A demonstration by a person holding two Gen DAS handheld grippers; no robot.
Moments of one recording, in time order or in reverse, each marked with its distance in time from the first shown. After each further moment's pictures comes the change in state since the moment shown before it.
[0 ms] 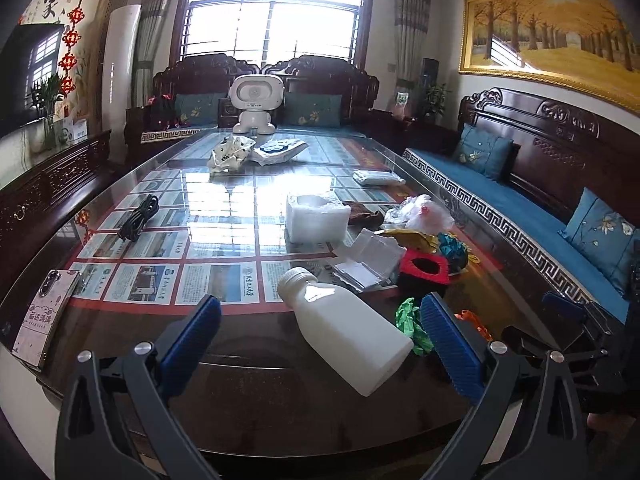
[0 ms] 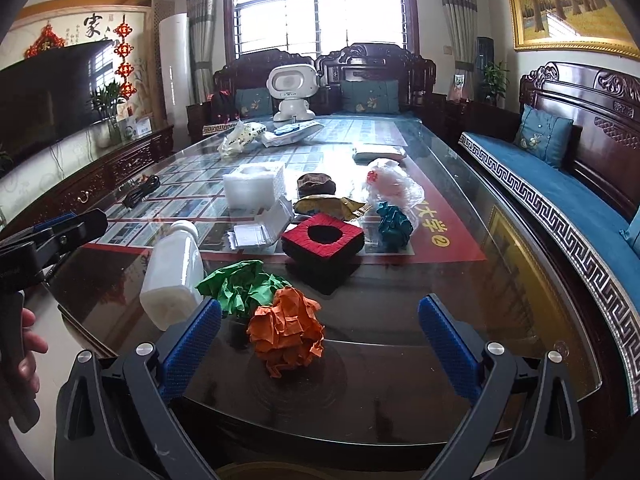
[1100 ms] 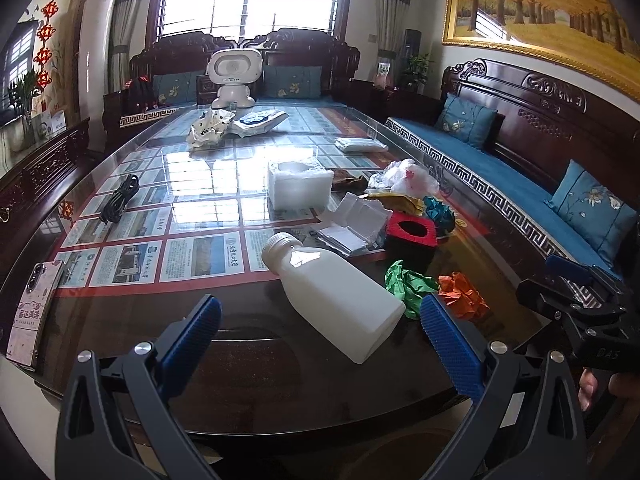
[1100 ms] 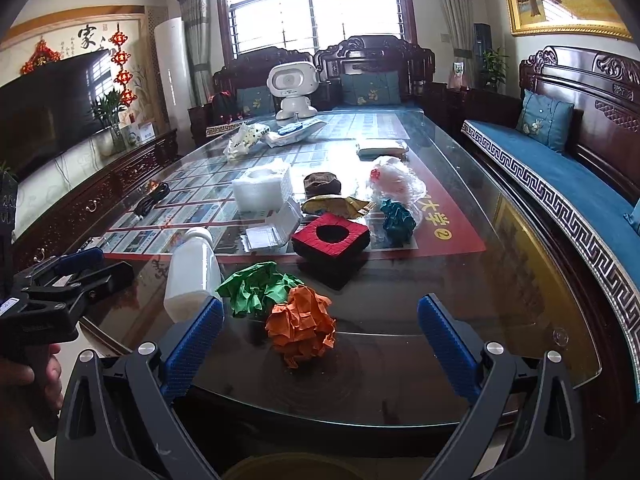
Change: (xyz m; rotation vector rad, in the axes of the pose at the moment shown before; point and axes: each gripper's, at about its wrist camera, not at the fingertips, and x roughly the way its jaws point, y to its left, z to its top) left arm 0.007 -0.002 -0.012 0.038 0.107 -0.044; right arm -0.016 0.002 0.008 0.035 0.021 0.021
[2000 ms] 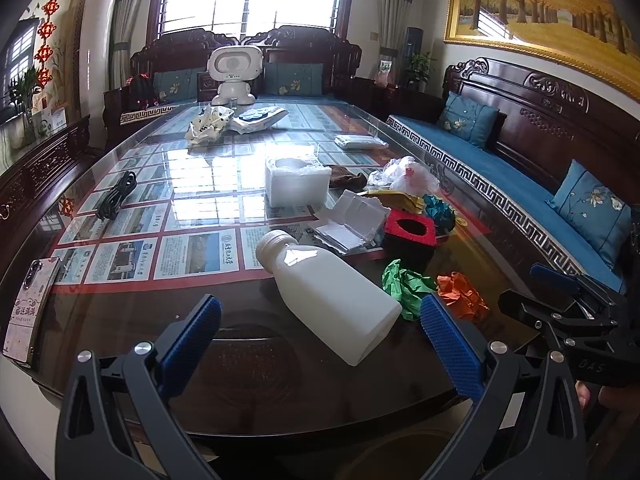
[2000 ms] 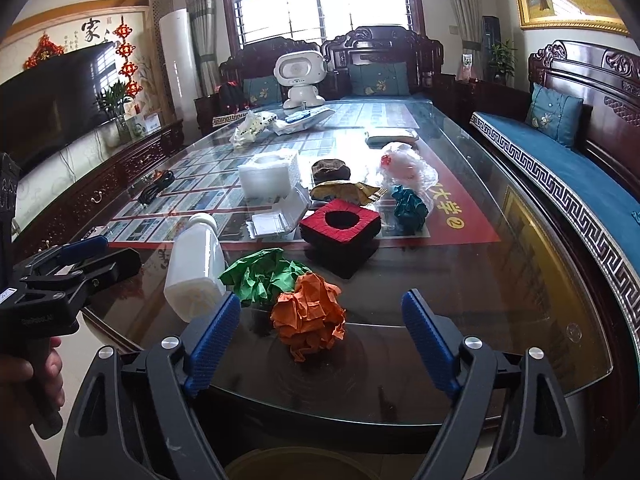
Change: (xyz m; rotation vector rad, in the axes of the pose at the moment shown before) left arm 0.006 -0.004 -0.001 -0.007 0.008 0.004; right arm 0.013 0.001 -0.007 -0.001 0.040 0.024
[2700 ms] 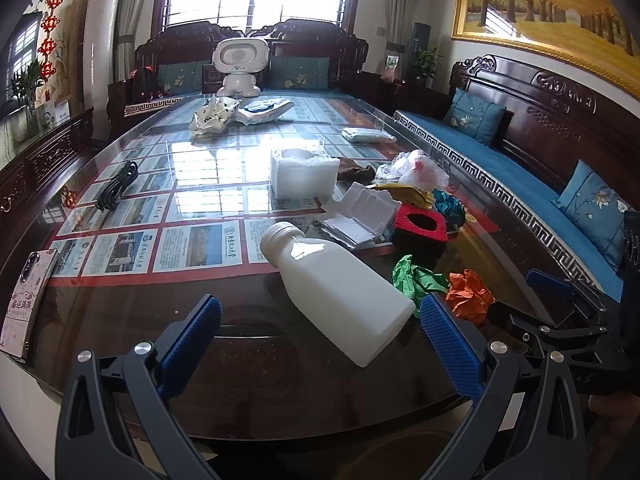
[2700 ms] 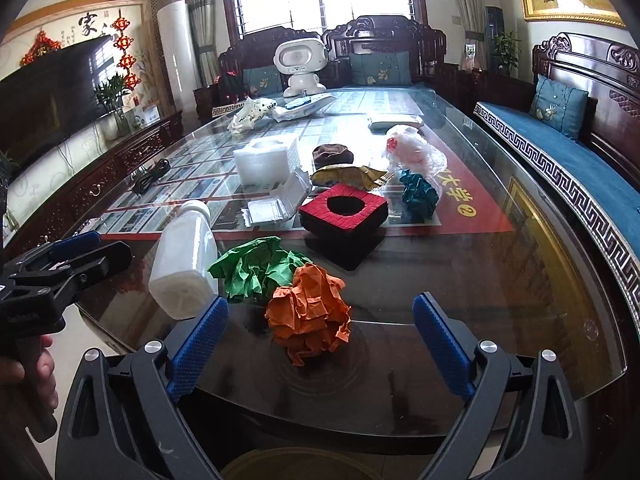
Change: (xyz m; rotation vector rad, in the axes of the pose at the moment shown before) left arm 0.012 0.004 -0.001 -0.018 0.020 0.011; right arm 0.023 -0.001 -0.004 -0.006 0.036 0.003
